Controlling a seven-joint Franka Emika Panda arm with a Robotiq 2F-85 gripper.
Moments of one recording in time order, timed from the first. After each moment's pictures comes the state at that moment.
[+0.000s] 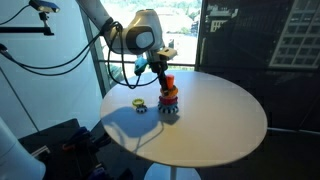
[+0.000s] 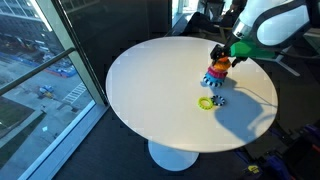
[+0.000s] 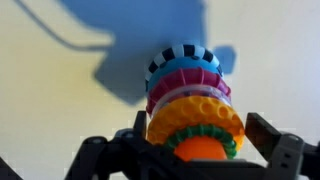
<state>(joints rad) 0.11 0.21 -0.11 -2.33 -0.14 2.73 0.70</state>
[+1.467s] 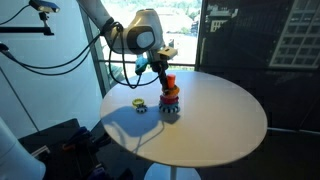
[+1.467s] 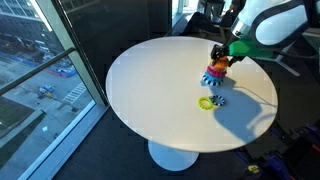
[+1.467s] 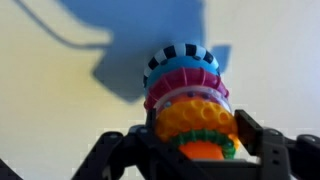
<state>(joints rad) 0.11 0.21 -0.11 -2.31 -0.14 2.74 0.71</state>
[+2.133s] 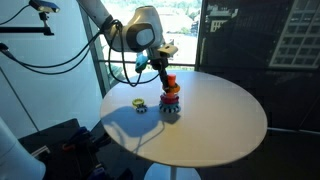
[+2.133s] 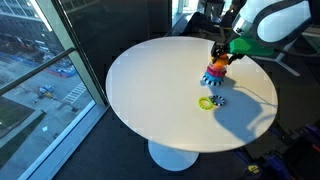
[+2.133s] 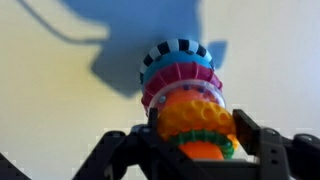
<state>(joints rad) 0.11 0.20 -0.11 -2.31 -0.14 2.74 0.71</state>
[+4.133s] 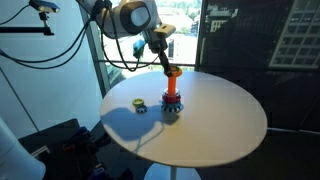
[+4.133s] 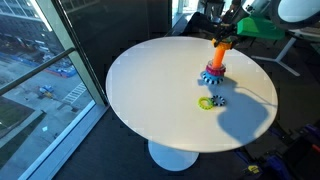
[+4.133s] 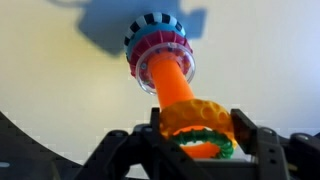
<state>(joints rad) 0.10 0.05 -0.09 -2.33 -0.20 2.74 0.75</state>
